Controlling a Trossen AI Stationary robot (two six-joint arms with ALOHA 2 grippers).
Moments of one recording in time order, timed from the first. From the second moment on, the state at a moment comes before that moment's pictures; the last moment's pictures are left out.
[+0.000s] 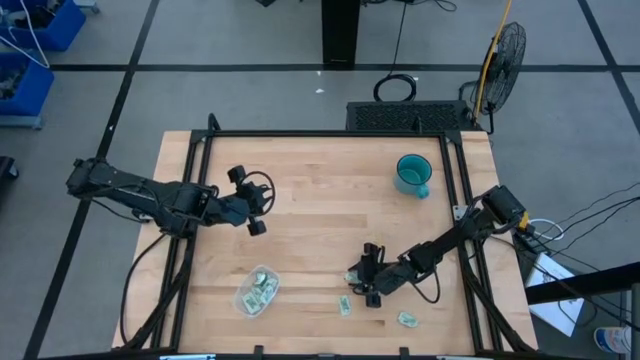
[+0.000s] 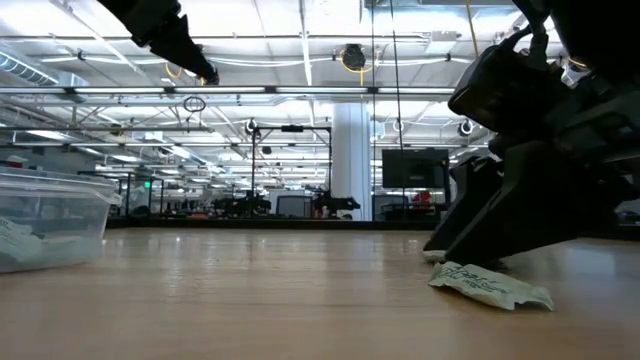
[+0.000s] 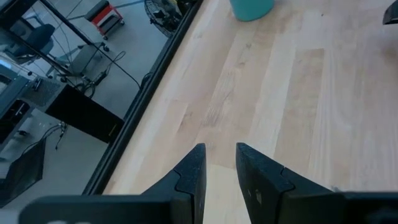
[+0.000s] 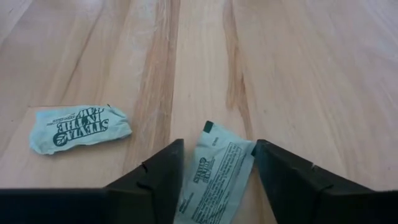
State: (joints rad) left arm -0.22 1.08 0.88 -0.57 -0.68 -0.11; right arm 0.53 1.86 0.64 0.40 0.39 0.38
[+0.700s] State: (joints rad) left arm -0.19 1.08 0.88 -0.57 -0.69 -0.08; right arm 0.45 1.86 0.68 0.70 0.41 0.21
